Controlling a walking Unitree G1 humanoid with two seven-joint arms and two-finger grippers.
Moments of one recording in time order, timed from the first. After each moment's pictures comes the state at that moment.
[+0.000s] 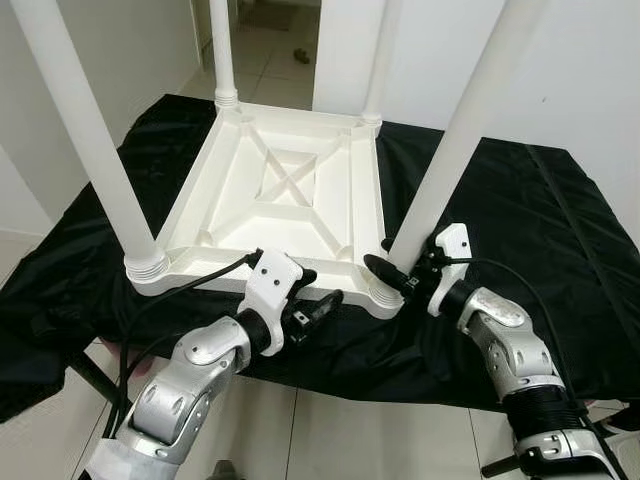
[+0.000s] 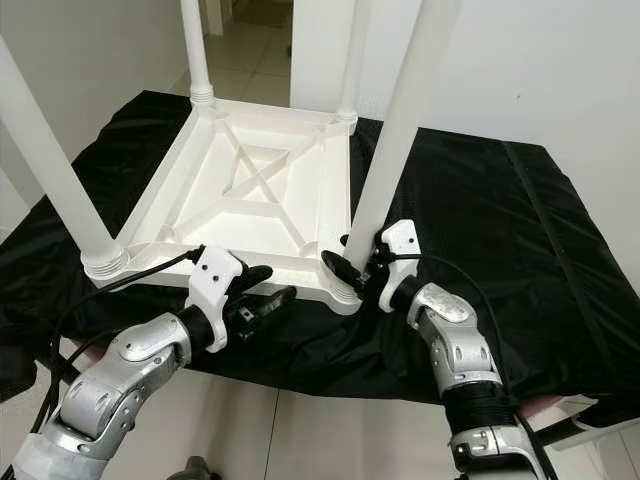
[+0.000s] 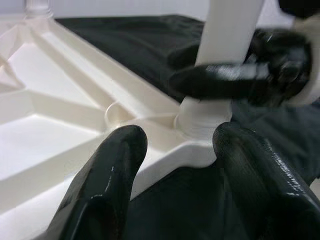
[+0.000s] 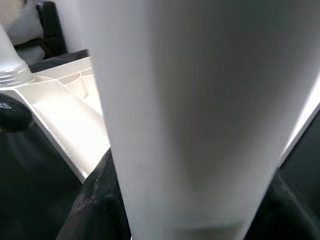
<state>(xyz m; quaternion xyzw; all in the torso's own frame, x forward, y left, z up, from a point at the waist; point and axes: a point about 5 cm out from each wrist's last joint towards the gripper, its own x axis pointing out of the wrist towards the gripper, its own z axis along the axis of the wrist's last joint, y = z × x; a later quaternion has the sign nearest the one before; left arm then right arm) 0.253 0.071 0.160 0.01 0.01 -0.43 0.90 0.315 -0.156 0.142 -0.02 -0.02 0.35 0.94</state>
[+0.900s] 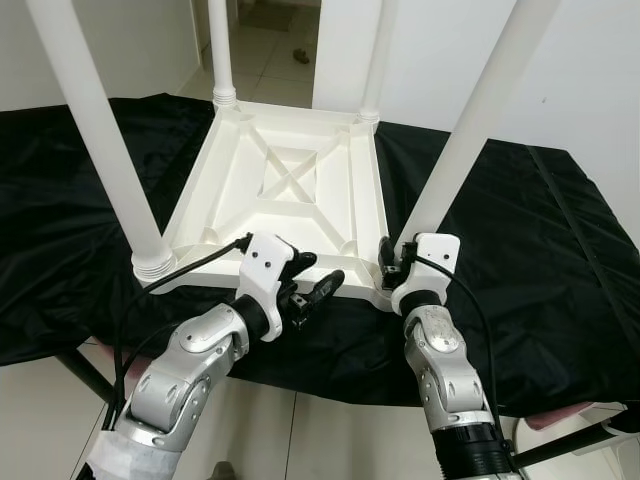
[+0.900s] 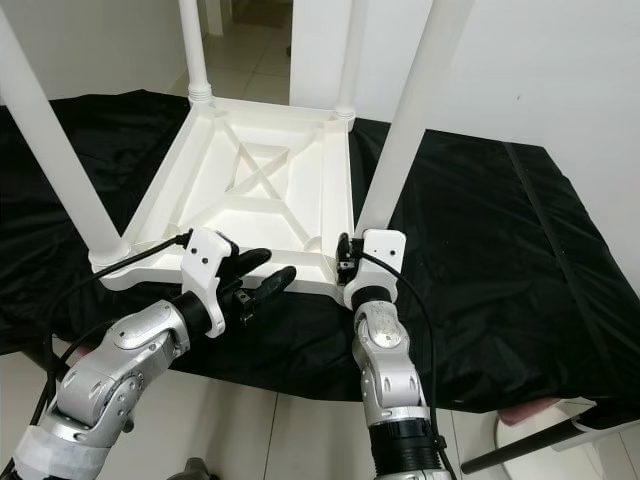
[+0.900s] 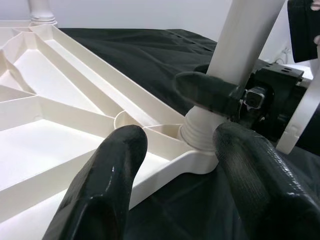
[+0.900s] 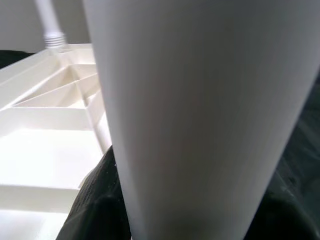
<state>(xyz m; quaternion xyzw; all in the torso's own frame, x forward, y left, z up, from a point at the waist) 0.257 0.077 0.168 -0.02 0.00 -0.42 0.91 0.298 -0.118 0.141 0.05 -0.05 0.05 1.00</state>
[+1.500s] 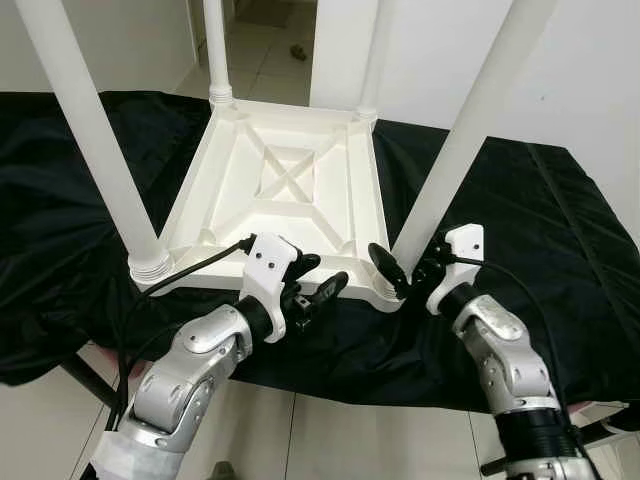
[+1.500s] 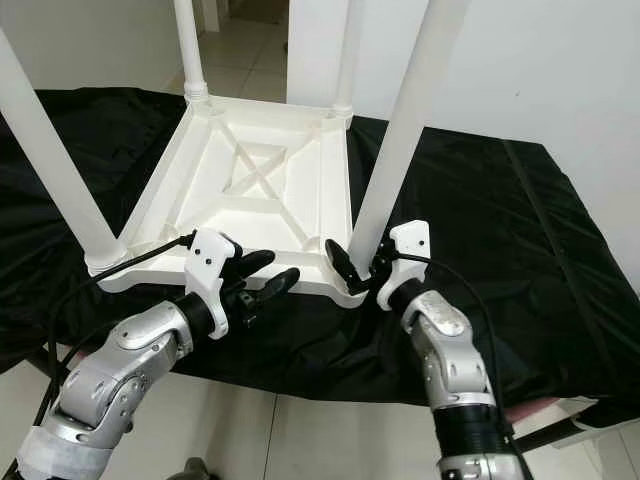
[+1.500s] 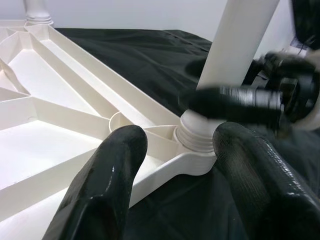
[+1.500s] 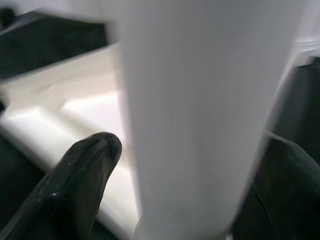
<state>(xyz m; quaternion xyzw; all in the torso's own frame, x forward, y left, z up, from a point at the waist) 0.257 0.073 0.168 -0.02 0.00 -0.43 0.90 0.304 -0.162 0.144 -0.03 -0.02 0.33 0.94</state>
